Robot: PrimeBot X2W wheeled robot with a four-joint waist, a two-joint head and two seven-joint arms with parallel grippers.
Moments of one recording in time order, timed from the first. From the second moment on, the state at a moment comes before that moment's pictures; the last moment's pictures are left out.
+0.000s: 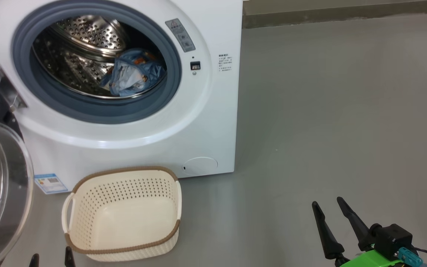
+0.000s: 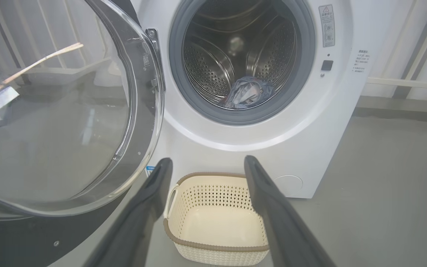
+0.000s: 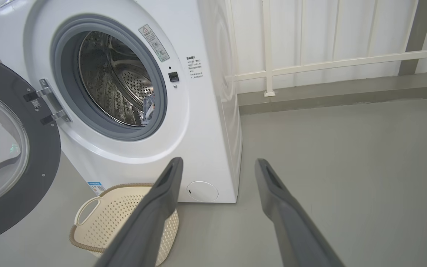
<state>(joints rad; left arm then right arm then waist) 0.27 0.04 0.10 -0.02 -0.18 0.07 -0.26 0.01 -0.10 0.10 0.19 0.29 0.13 -0.26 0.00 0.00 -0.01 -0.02</state>
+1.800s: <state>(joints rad) 0.30 0.04 0.08 -0.03 -0.18 0.10 -0.26 0.05 -0.11 0.10 0.21 0.29 0.13 -0.26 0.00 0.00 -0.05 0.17</state>
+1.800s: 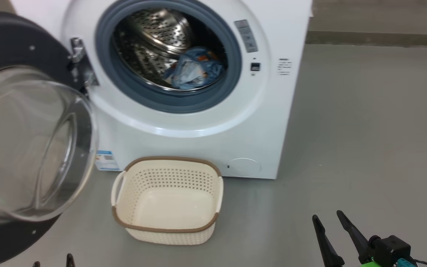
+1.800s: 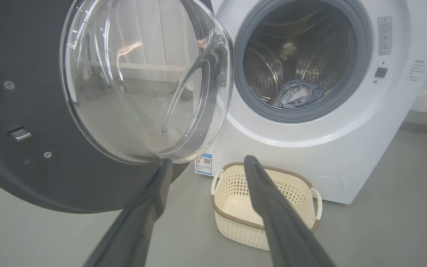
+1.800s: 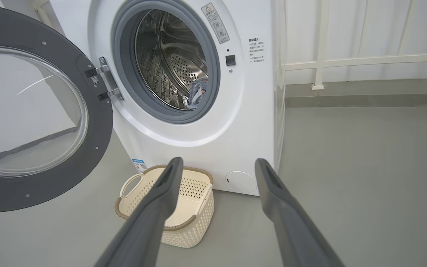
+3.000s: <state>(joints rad) 0.31 0.04 0.10 -0.03 -0.20 0.13 -0.26 0.05 -0.09 0.15 0.22 0.29 0.13 -0.26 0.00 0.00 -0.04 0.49</state>
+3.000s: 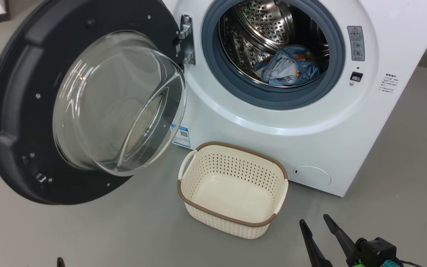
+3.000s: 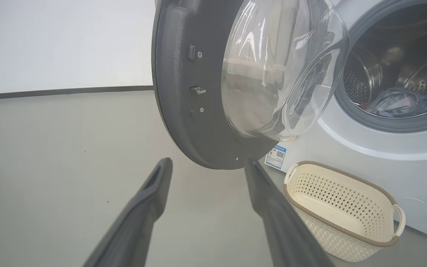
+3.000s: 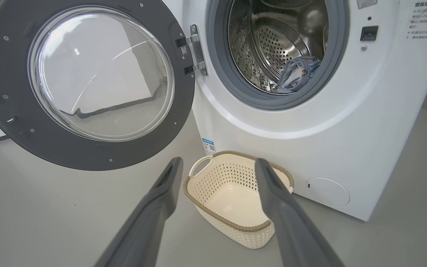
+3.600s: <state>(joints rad) 0.31 0.04 0.10 -0.03 -0.27 0.11 -0.26 0.05 -0.09 0.14 0.22 0.29 0.13 -0.26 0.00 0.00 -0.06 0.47</state>
